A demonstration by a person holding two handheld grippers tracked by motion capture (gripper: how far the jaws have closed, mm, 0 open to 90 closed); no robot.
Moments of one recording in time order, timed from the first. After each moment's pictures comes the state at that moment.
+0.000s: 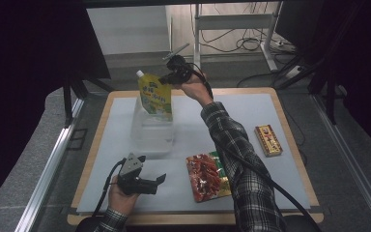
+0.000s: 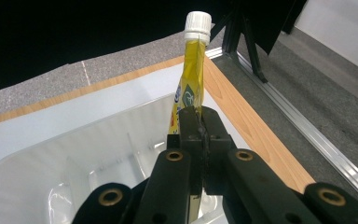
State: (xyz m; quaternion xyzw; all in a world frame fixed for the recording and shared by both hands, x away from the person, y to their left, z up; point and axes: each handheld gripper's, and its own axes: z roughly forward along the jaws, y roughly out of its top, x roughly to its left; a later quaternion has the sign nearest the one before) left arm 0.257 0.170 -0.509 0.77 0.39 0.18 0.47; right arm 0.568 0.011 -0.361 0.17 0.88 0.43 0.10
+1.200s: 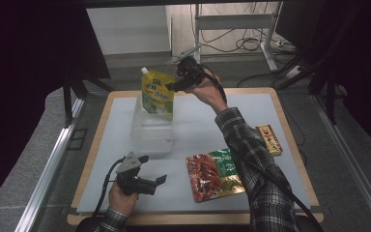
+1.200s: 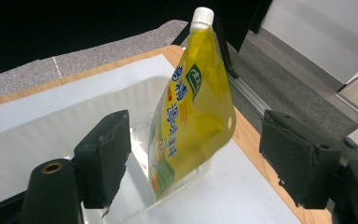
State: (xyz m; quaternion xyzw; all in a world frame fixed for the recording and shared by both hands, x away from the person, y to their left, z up) left arm 0.261 0.174 -0.508 0.77 0.36 0.14 0.51; right arm 0.540 -0.024 -0.347 0.19 0.88 0.41 0.15
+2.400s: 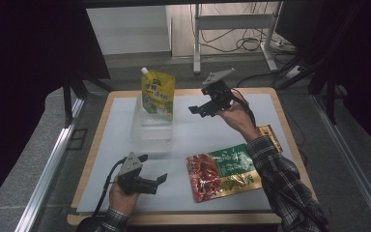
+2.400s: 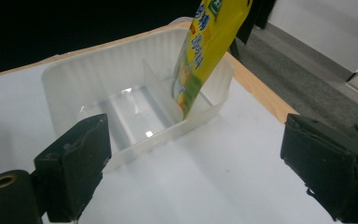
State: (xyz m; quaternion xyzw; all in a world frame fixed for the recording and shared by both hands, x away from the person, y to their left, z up) left arm 0.260 0.170 -0.509 0.77 0.37 0.17 0.50; right arm 0.476 -0.110 -0.373 0.19 0.87 0.43 0.13
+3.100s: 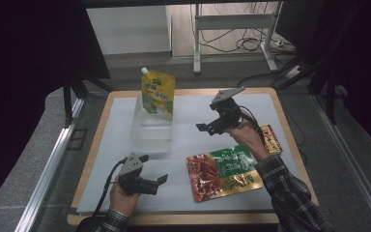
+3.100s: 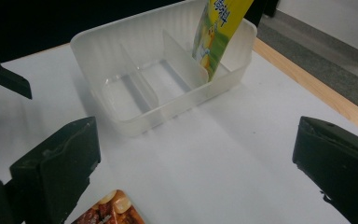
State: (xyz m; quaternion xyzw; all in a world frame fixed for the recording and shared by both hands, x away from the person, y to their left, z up) left arm 0.259 0.168 -0.509 0.77 0.37 0.17 0.50; right arm 0.436 -0.136 -0.399 0.21 0.87 0.44 0.11
